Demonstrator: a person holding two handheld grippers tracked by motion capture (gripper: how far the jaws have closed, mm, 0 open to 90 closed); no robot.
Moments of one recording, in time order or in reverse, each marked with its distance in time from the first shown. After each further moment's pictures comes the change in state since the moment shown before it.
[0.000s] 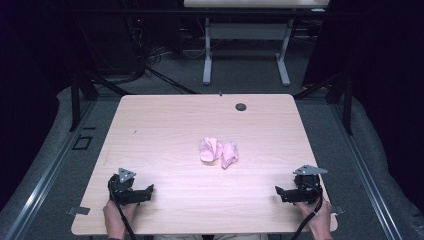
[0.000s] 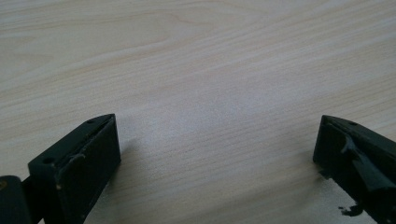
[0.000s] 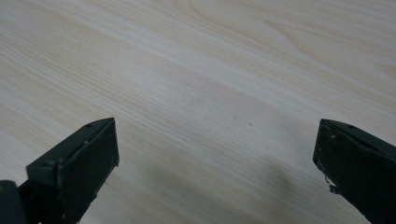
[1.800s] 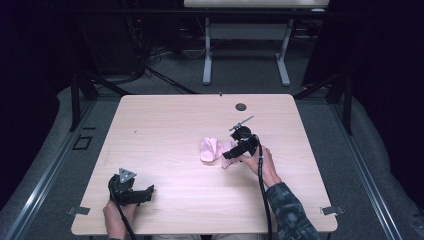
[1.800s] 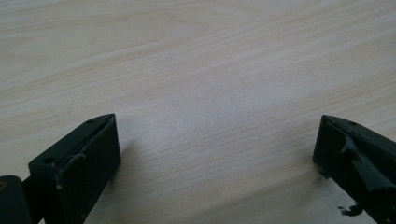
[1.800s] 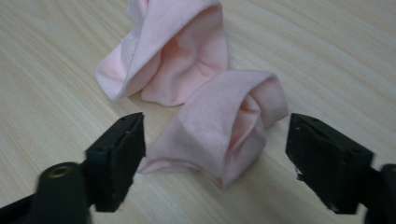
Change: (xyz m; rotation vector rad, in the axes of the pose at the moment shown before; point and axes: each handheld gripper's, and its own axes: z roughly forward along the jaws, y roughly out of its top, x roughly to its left) left arm -0.001 0.000 -0.001 0.003 -0.009 0.011; right arm 0.075 0.173 0.118 0.258 0.229 -0.138
